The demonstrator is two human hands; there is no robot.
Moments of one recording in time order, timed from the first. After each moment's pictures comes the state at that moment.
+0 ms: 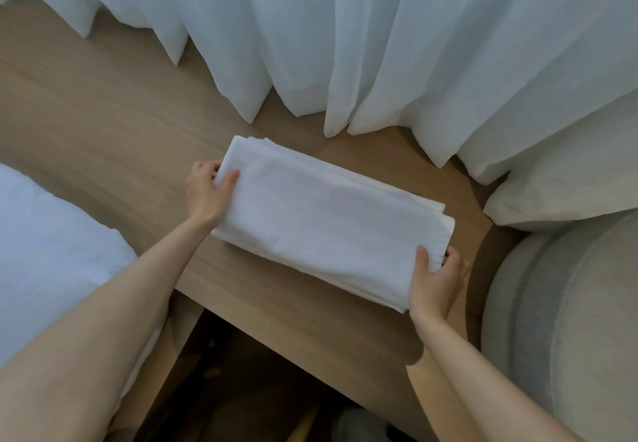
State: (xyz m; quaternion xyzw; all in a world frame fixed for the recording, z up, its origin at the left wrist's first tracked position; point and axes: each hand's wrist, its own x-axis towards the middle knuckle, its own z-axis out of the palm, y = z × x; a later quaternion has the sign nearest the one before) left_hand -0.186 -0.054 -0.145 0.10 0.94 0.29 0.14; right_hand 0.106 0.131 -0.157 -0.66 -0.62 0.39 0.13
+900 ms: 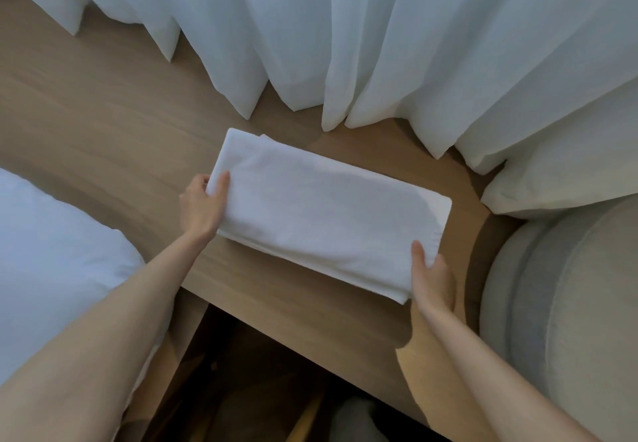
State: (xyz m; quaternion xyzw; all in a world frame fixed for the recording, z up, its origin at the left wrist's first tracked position) left_hand -0.176 -0.072 -0.147 0.02 0.94 0.30 0.16; right_hand 0.112 0.131 -0.145 -0.66 -0.61 0.43 0.00
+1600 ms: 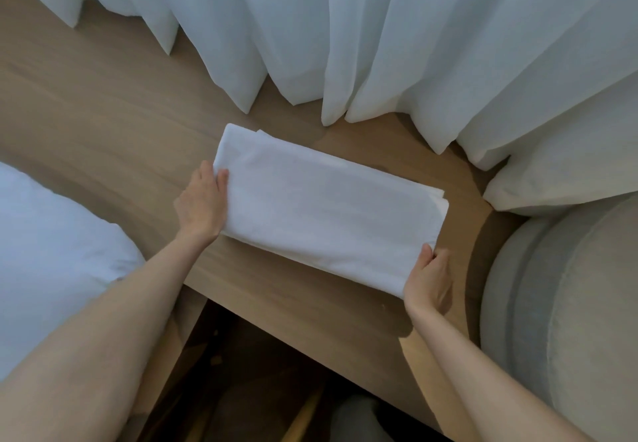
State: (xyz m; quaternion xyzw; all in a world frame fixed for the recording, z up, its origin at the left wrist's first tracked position) left_hand -0.164 -0.061 -0.141 0.12 0.99 0.09 0.08; right_hand 0.111 0.121 -0.159 -0.70 -0.64 0.31 0.03
